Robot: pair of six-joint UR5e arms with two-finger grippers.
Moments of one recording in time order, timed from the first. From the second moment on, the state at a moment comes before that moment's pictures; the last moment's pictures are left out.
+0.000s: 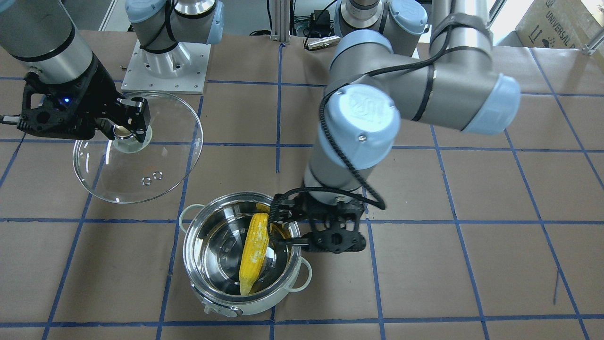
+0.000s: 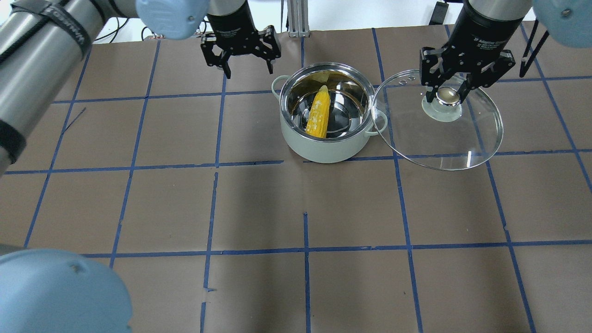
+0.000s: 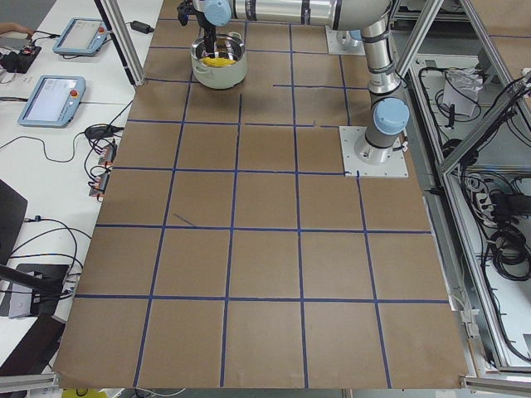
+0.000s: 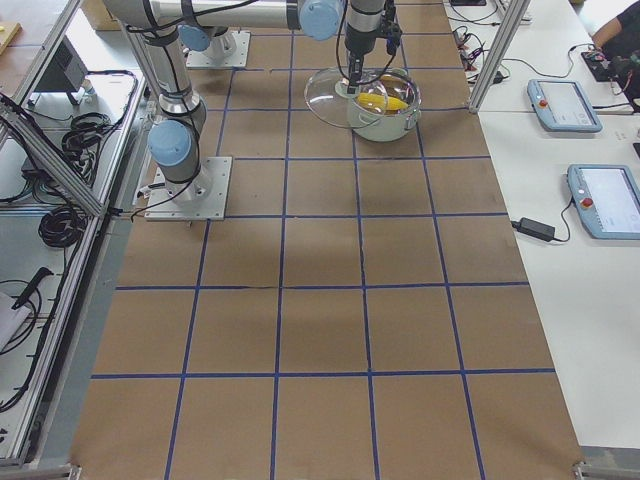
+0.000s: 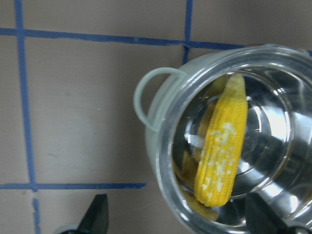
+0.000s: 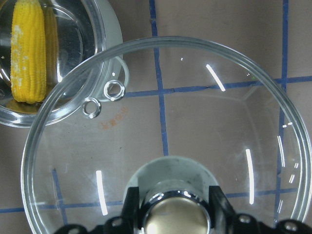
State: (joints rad) left arm -1.71 -1.99 -1.23 -1.52 1.50 -0.13; right arm 1.52 -1.49 1.47 -1.50 -1.54 0.03
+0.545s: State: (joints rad) left arm -1.53 -1.66 -1.49 -1.60 1.59 0.00; right arm 1.69 -1.37 1.35 -1.54 -1.54 0.19
